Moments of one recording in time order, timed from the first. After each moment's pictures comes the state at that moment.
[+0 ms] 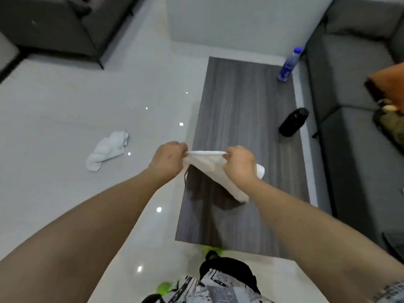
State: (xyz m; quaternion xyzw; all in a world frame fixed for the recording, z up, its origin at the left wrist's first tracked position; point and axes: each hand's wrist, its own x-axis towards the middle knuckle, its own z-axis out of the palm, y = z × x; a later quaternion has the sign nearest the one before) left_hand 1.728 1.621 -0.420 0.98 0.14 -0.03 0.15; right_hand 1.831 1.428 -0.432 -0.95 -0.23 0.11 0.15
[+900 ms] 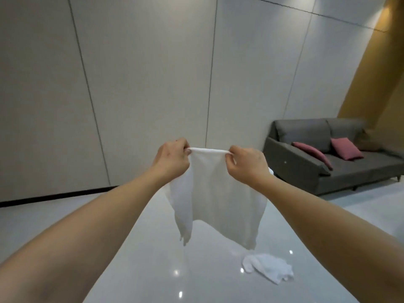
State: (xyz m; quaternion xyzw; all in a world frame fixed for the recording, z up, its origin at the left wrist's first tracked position) left_hand 1.123 1.897 -0.092 0.71 0.60 0.36 -0.02; right_hand 1.355 1.887 -0.087 -0.57 -0.75 -0.14 0.29
